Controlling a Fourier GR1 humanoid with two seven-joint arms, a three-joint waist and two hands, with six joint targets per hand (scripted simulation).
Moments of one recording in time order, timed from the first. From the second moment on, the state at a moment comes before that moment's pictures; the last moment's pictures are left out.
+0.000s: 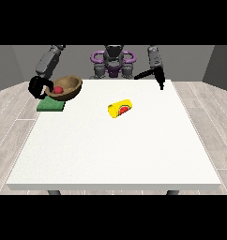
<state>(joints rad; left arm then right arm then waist) -0.50 0.11 0.09 -1.23 -0.24 0.14 -0.29 -0.71 -0.56 -0.39 -0.47 -0.30 0.20 -0.01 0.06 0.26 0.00</state>
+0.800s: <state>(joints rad) -0.51 0.08 0.03 -1.48 -0.31 0.23 -0.25 -0.70 -0.76 -0.45 -0.37 -0.30 0.35 -0.25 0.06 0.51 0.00</state>
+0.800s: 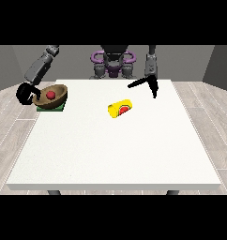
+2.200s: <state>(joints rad) -0.44 0.10 0.01 -1.68 -0.29 0.17 -0.13 -0.70 -0.87 -0.41 -0.29 -0.23 0.31 -0.18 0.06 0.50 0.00</state>
